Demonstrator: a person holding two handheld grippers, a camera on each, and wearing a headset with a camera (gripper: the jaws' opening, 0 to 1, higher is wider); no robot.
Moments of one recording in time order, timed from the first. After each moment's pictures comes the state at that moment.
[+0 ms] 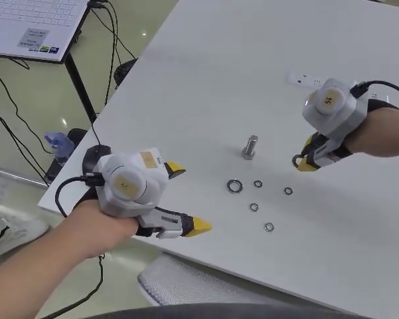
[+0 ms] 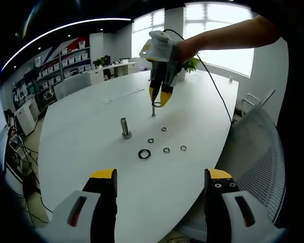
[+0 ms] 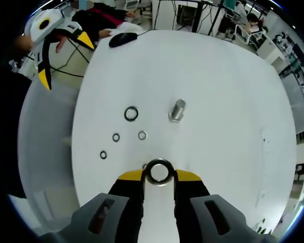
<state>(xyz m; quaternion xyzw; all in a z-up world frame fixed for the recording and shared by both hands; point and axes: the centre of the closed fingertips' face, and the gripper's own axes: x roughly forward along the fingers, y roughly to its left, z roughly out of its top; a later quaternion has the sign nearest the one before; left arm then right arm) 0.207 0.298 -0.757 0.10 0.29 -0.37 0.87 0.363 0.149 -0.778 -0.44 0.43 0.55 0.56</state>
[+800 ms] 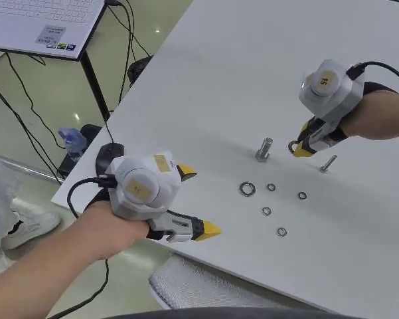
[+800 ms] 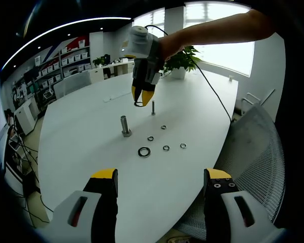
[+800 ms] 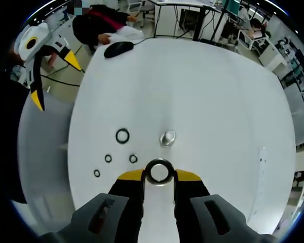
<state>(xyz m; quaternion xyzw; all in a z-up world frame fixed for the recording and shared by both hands) 0.203 0.300 -0.760 0.10 0.29 -0.37 0.87 0.392 0.196 -0.783 -0.44 0.41 0.57 0.56</state>
